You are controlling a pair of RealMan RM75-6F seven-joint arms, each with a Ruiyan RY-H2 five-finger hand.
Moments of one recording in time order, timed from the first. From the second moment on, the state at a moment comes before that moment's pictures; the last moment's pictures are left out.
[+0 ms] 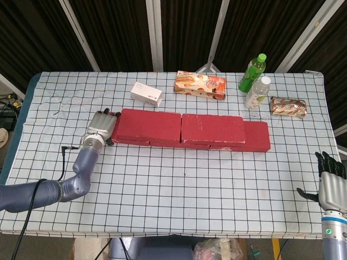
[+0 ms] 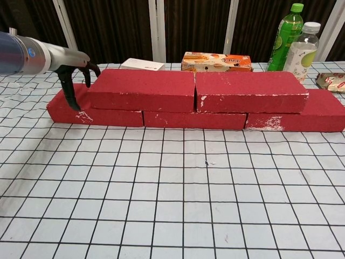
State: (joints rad) left arm -1.17 -1.41 -0.08 -1.44 0.21 0.89 0.82; right arm 0.13 -1.11 0.16 -1.82 -1.06 1.40 -0.27
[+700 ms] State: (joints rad) left arm -1.18 -1.40 -0.08 -1.46 0.20 0.91 0.84; right arm 0.13 -1.11 0.16 -1.82 -1.06 1.40 -0.27
